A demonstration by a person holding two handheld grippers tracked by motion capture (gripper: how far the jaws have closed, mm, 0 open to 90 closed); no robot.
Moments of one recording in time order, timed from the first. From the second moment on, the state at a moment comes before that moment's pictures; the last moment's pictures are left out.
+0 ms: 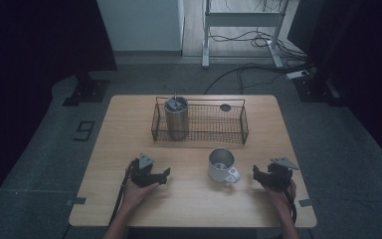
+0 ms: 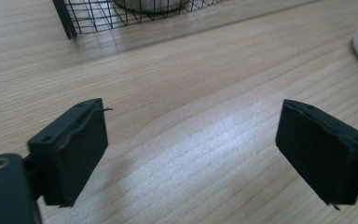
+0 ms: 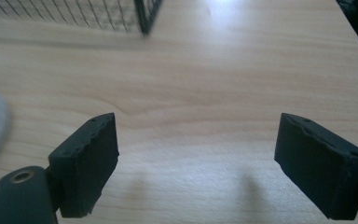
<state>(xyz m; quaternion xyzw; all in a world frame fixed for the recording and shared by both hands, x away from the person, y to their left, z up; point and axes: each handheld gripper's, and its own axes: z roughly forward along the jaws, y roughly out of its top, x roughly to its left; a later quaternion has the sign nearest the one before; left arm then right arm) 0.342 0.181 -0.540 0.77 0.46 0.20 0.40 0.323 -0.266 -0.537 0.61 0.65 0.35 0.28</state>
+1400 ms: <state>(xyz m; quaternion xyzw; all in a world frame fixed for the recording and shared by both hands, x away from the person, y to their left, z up) 0.343 0.186 -0.541 0.77 0.47 0.19 0.39 0.307 -0.172 -0.463 0.48 0.70 0.47 0.23</state>
